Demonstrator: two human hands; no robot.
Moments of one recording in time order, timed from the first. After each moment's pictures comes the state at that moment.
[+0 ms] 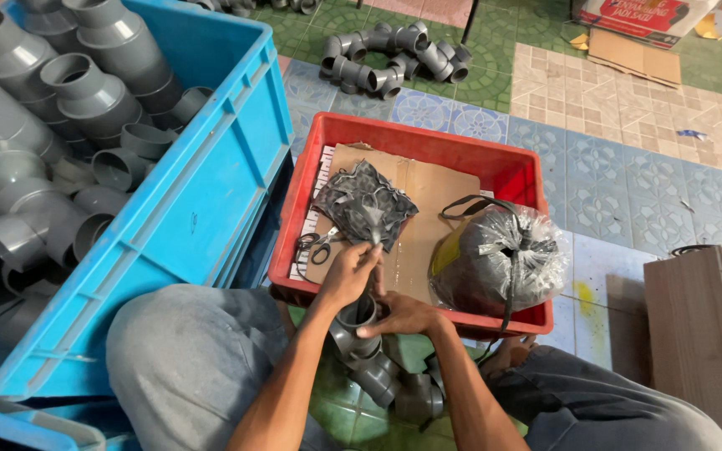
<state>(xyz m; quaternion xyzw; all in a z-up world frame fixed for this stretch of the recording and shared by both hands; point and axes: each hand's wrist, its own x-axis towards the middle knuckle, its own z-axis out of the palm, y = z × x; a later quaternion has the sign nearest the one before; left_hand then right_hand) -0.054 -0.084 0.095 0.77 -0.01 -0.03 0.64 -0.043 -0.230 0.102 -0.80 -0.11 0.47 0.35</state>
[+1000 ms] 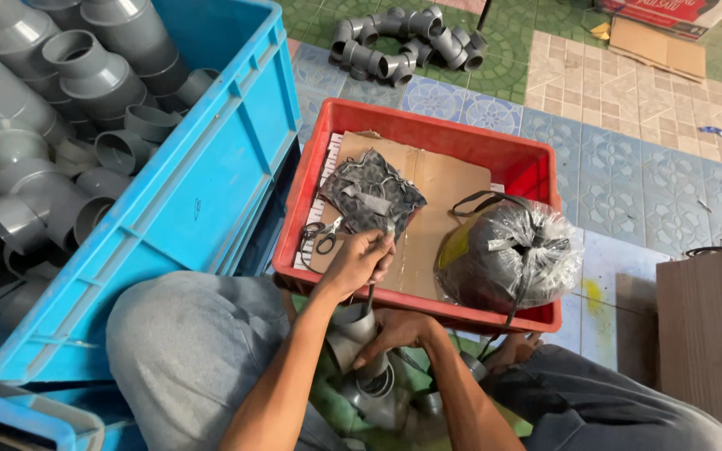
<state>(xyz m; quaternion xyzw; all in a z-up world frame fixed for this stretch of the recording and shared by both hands) -0.032 -0.086 0.062 0.56 0.00 -0.10 0.82 -0.075 -0.221 0.067 -0.66 -0.14 0.55 0.48</state>
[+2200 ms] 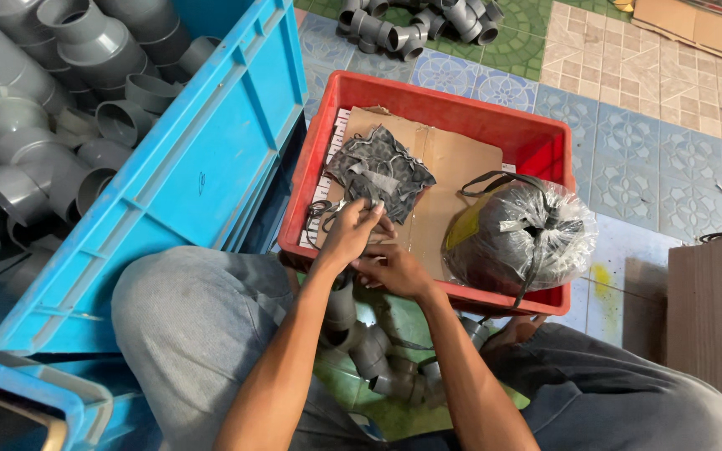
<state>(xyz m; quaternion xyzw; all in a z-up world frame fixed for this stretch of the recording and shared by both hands) -0.031 -0.071 0.068 0.67 0.04 -0.03 0.74 -0.032 -0.203 0.042 -0.75 -0.09 0.36 0.55</state>
